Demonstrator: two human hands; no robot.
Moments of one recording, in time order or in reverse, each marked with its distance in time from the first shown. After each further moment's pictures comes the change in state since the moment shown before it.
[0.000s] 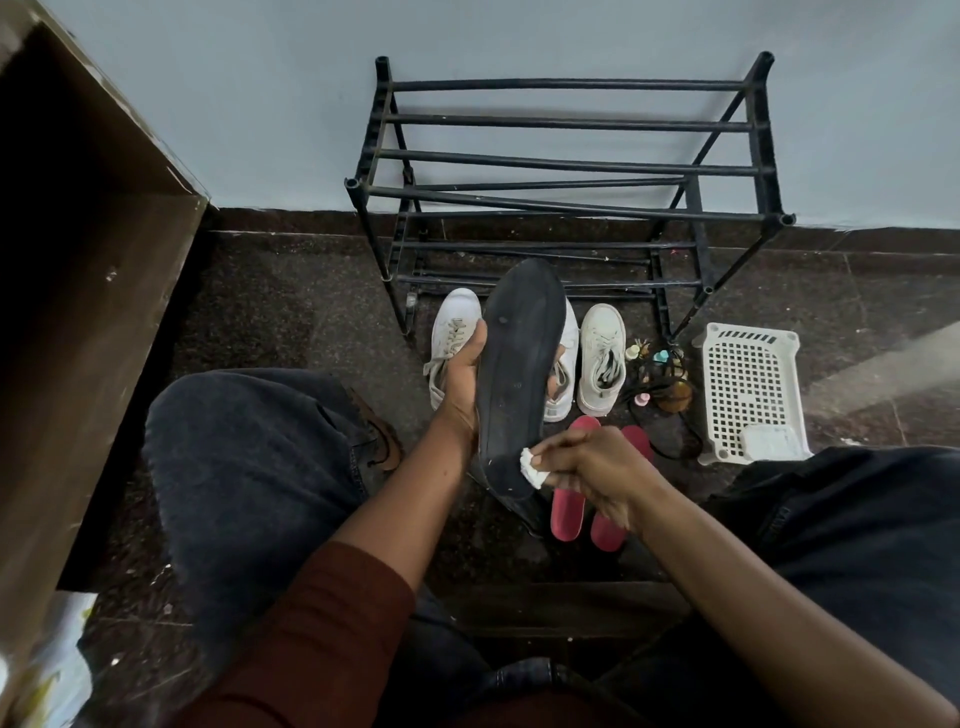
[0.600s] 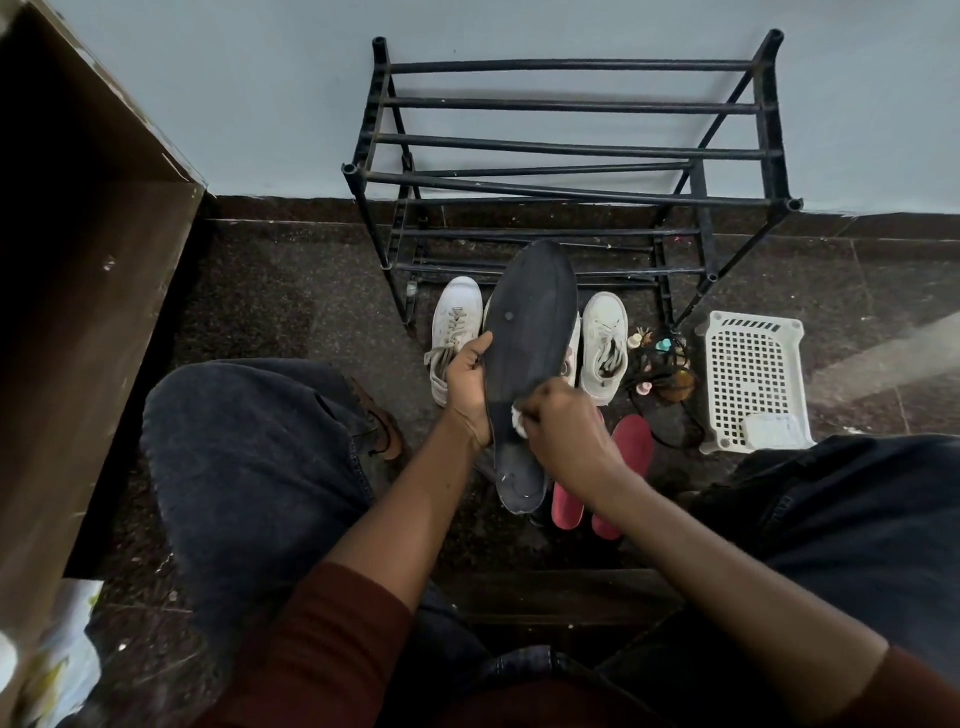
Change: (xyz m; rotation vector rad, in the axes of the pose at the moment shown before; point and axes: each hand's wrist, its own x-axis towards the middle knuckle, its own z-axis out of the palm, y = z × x) left_hand 0.003 -0.015 -0.014 -0.057 0.200 0.156; right_hand 0.021 -0.004 0.022 -1.094 0.271 -0.687
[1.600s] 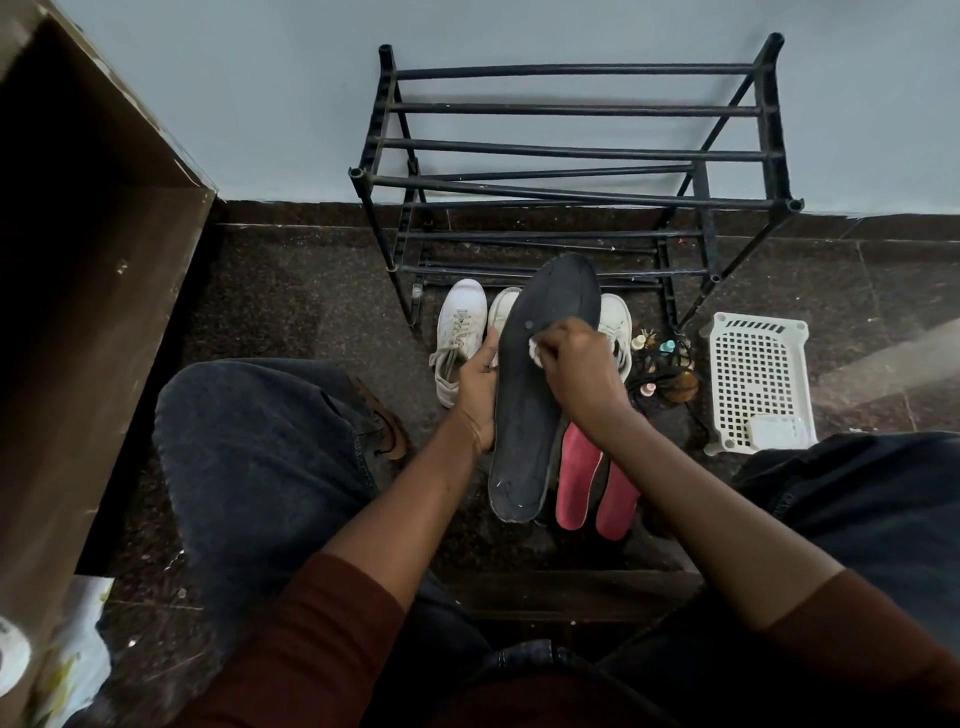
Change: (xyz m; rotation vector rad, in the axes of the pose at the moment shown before) left_hand -0.014 0.000 0.006 0.103 -0.133 -0.126; right_hand 0.047 0.015 -0.013 0.024 0.233 -0.085
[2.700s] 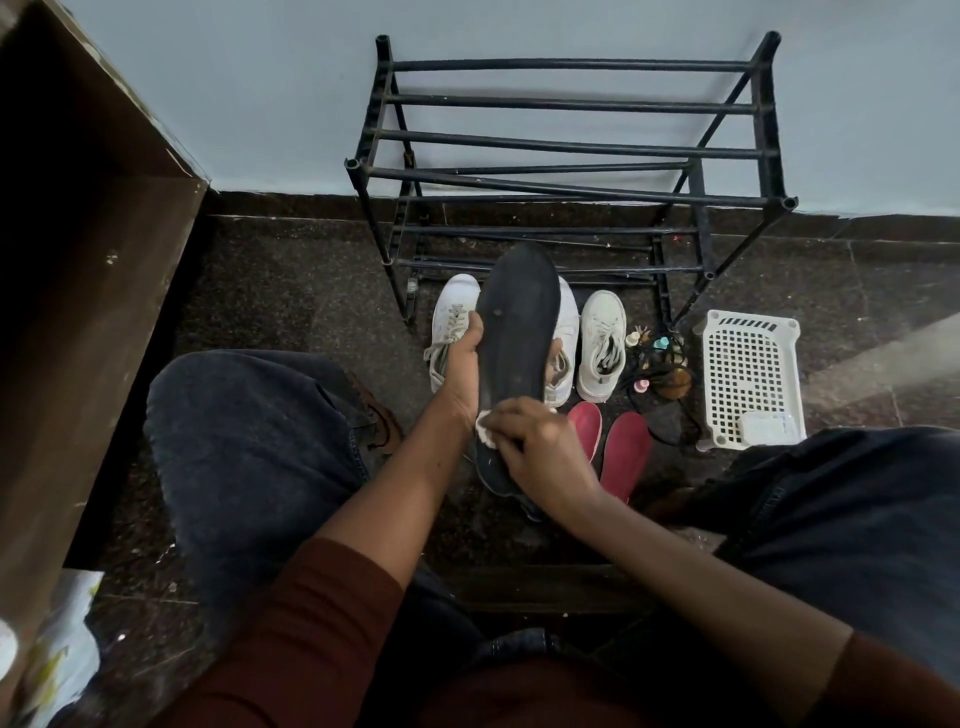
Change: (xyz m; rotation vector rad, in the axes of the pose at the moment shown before) left_hand -0.004 0.015 0.019 0.076 0.144 -0.026; right_hand -0.078 -0.033 0.012 0.250 -0.045 -0.218
